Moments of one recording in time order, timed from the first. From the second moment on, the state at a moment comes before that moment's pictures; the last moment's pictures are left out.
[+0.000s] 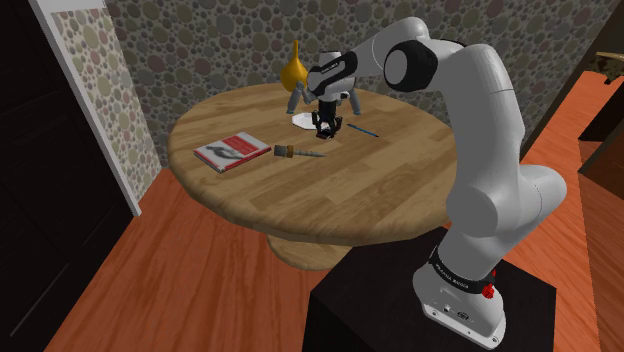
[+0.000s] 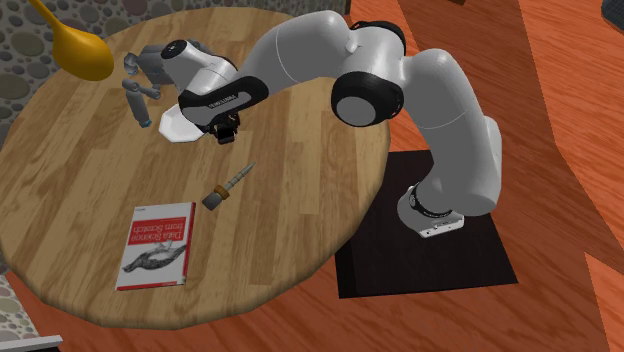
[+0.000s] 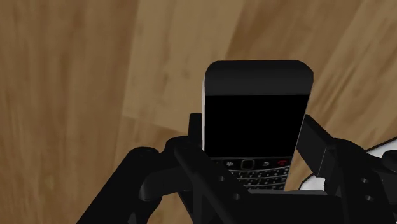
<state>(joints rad) -0.41 0.76 0.00 -1.35 -0.06 2.08 1.01</state>
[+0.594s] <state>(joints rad) -0.41 0.76 0.00 -1.35 -0.06 2.08 1.01</state>
